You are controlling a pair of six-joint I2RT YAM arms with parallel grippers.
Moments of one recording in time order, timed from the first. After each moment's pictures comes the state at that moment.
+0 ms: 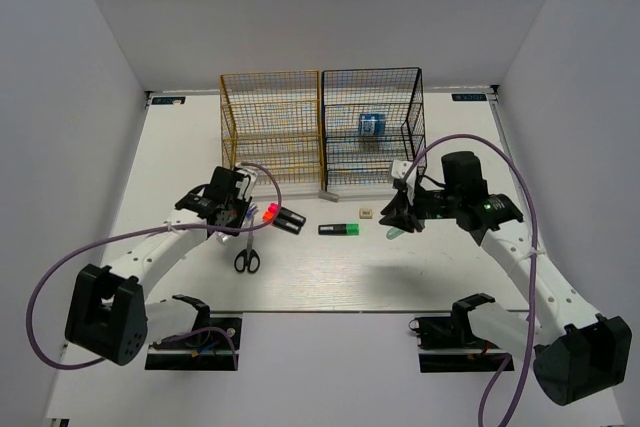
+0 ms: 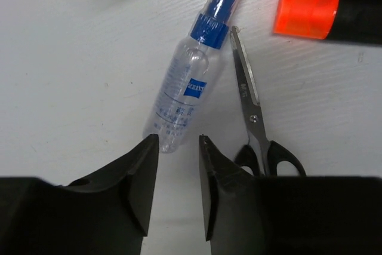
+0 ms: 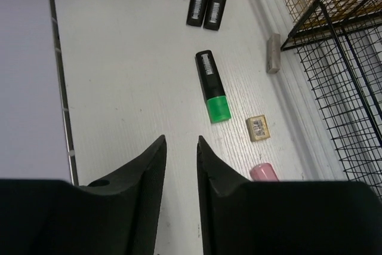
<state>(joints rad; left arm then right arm) -0.38 1.19 0.73 -0.58 -0.21 0.05 0.36 1.00 0.84 -0.59 -0.86 -0.61</state>
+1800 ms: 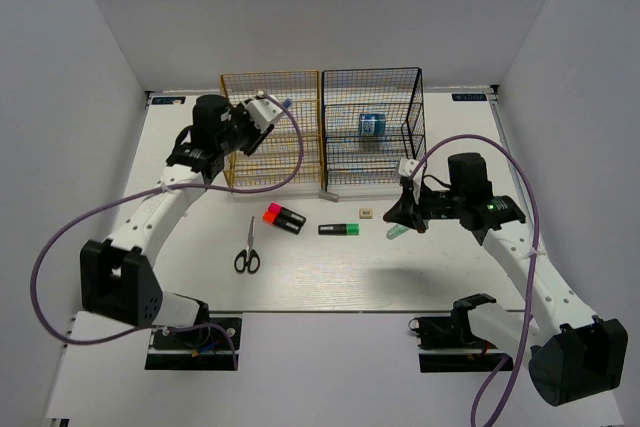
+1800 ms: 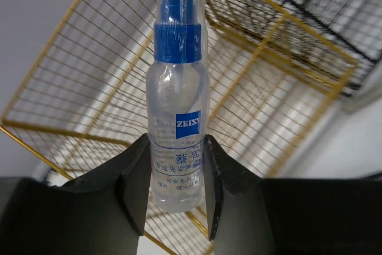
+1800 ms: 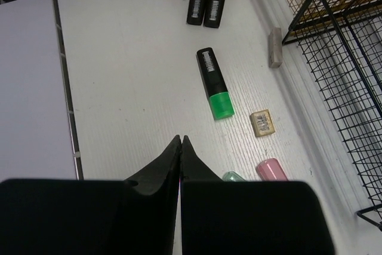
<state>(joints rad) -0.29 1.37 1.16 -0.20 0.32 0.56 0.30 0.98 0.81 -0.58 -0.93 -0.61</state>
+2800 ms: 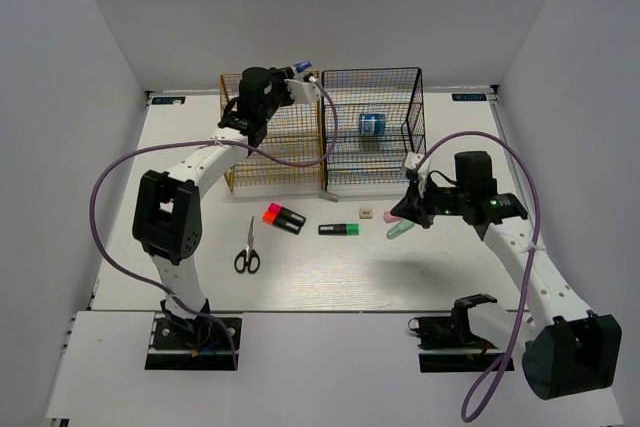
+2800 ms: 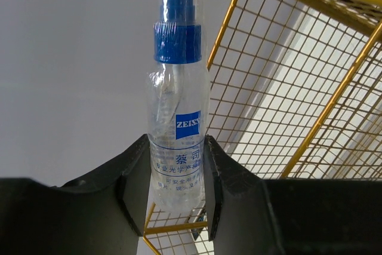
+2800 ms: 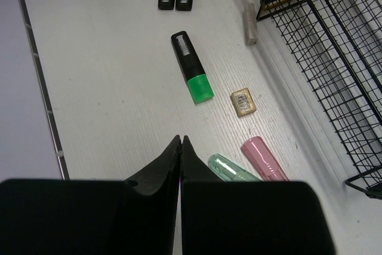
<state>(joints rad) -0.39 1.86 1.51 0.16 -0.02 1.13 0.23 1.02 0.81 -0.58 -0.89 -0.60</state>
